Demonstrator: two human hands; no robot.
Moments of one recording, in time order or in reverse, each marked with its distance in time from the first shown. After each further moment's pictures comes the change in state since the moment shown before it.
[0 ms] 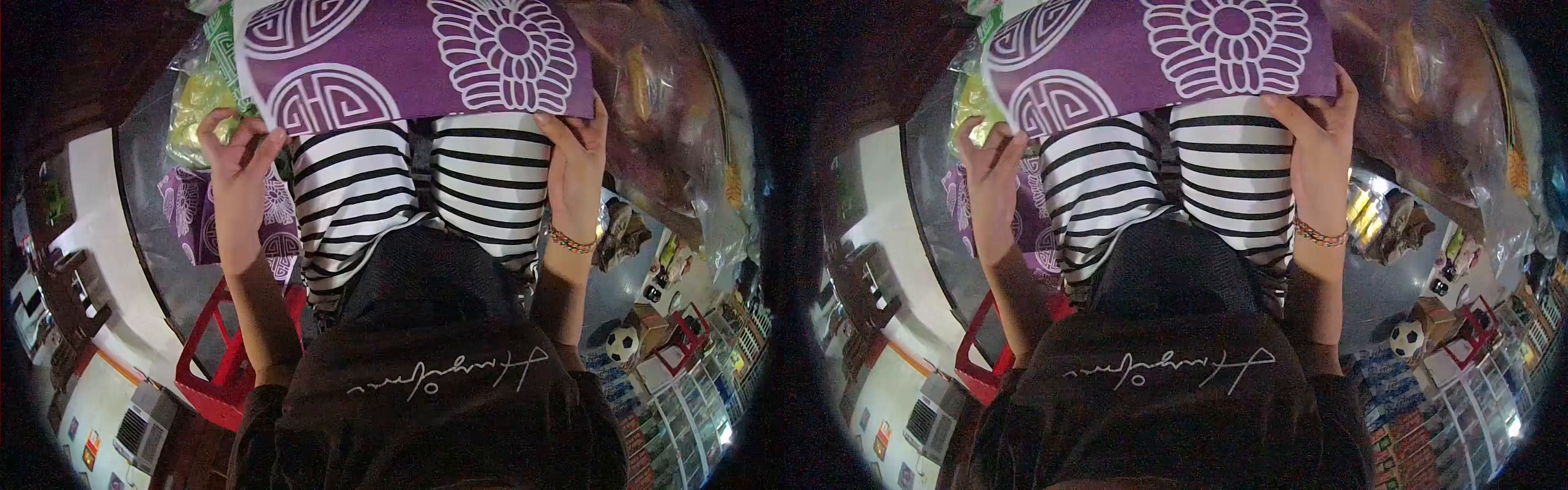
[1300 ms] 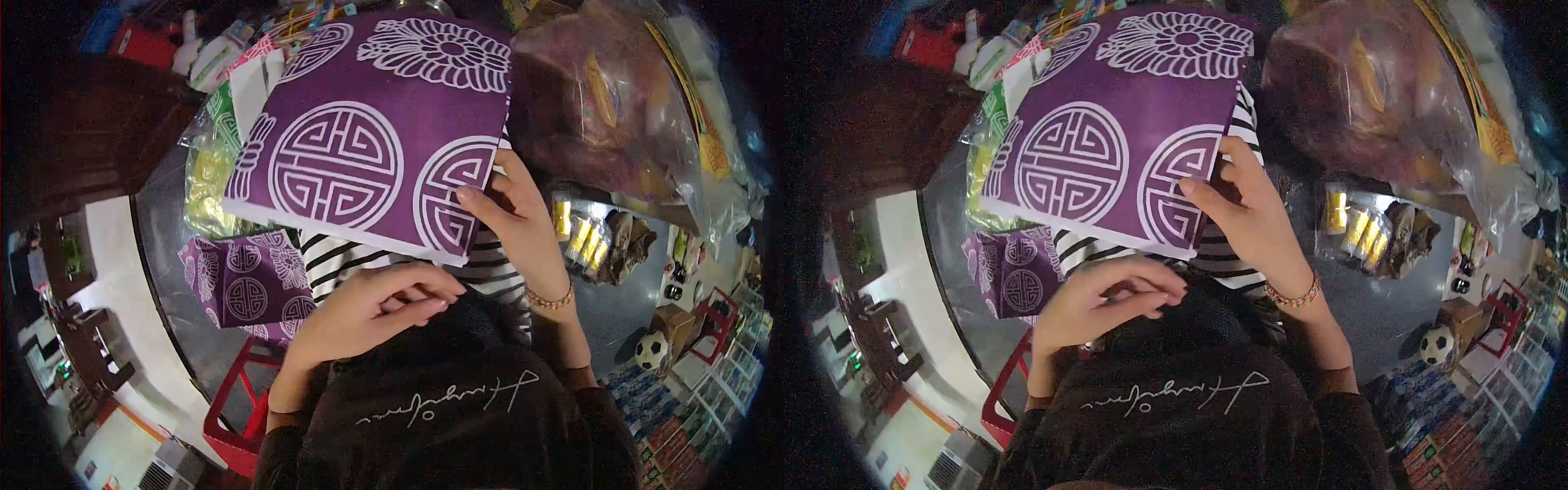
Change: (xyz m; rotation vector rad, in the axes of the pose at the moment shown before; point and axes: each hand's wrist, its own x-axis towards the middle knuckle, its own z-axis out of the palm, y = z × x) left_hand -0.055 0.070 0.076 0.056 -1.038 -0.306; right_hand -0.037 -0.028 0.032 -0.159 -0.284 0.205
